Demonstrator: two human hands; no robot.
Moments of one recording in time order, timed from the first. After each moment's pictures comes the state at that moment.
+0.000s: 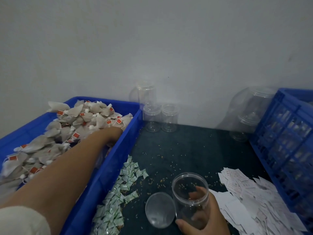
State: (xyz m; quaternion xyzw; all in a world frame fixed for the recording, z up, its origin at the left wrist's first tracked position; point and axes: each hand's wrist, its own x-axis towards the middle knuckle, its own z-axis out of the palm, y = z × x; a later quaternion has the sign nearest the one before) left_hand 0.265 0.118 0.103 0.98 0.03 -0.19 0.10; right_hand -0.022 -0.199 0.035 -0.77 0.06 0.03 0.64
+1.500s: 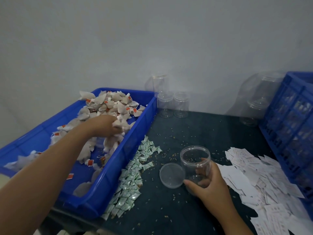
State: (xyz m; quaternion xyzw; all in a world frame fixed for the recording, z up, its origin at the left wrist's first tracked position) left_hand 0.121 0.173 0.163 0.99 -0.01 -0.08 0.10; right_hand -0.033 -0.207 0.006 -0.80 -0.01 -0.08 0.60
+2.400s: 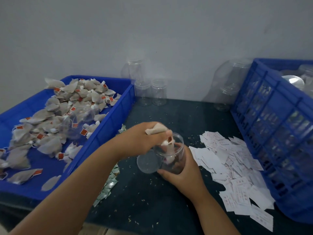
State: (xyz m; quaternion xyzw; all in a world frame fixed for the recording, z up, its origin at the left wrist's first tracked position) left_hand 0.015 -0.013 0.155 0.88 -0.21 -0.12 0.40; right_hand -0.037 -0.206 0.008 -0.79 -0.06 -0.08 0.60
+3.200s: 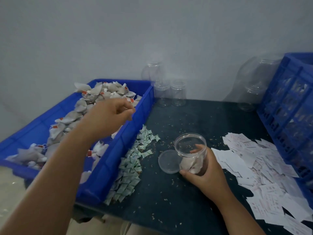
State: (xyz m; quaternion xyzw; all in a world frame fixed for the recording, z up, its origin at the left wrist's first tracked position) left_hand 0.020 0.094 0.214 0.96 -0.07 0.07 0.26; right_hand -0.041 -0.207 0.012 -0.78 -0.08 -0.09 0.61
